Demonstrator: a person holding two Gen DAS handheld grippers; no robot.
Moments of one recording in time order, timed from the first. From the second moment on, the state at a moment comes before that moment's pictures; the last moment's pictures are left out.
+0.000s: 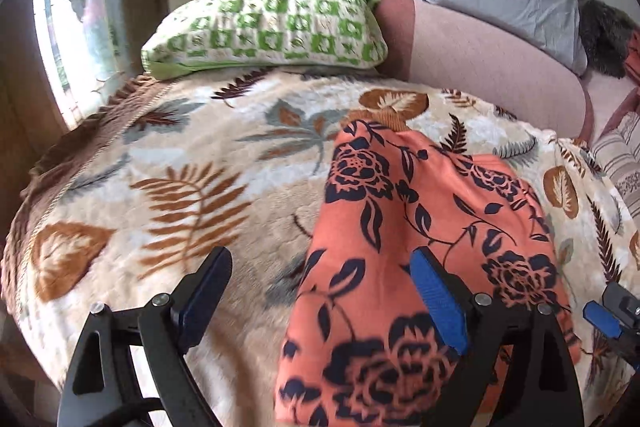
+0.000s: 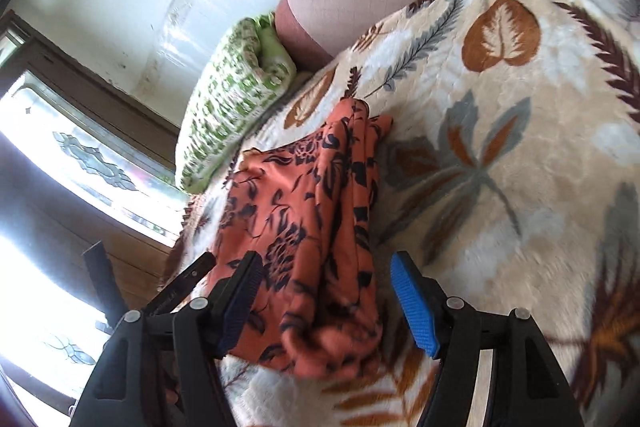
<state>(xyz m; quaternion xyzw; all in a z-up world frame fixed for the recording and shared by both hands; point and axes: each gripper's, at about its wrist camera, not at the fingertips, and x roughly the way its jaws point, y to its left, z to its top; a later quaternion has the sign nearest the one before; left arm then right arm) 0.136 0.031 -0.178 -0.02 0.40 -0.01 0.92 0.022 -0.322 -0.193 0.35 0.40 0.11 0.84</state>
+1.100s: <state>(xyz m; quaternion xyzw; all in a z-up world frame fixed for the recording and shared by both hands) 0.005 0.051 -0.010 0.04 0.30 0.03 0.95 -0.080 -0.224 -0.024 0.09 0.32 0.07 0.94</state>
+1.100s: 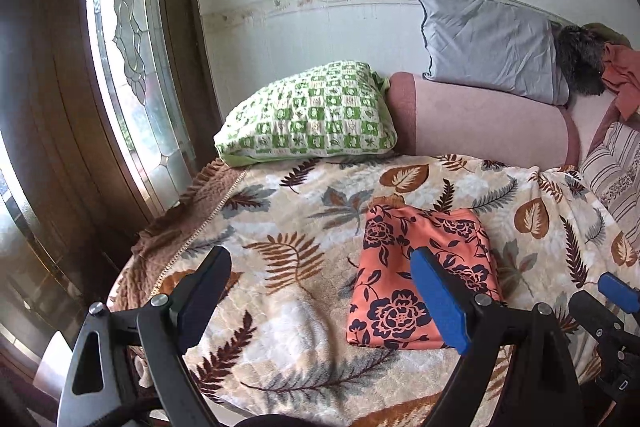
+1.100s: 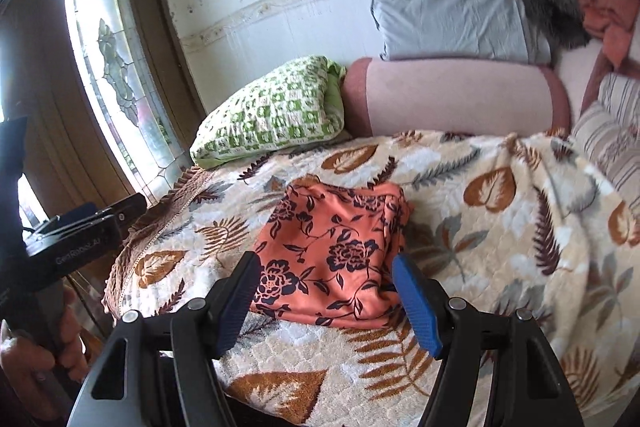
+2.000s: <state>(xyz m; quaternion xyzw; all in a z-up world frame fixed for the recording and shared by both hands) -0.017 0.073 0.027 0.03 0.27 0.08 0.96 -0.074 -0.211 0.001 0.10 0.30 0.07 0.94</state>
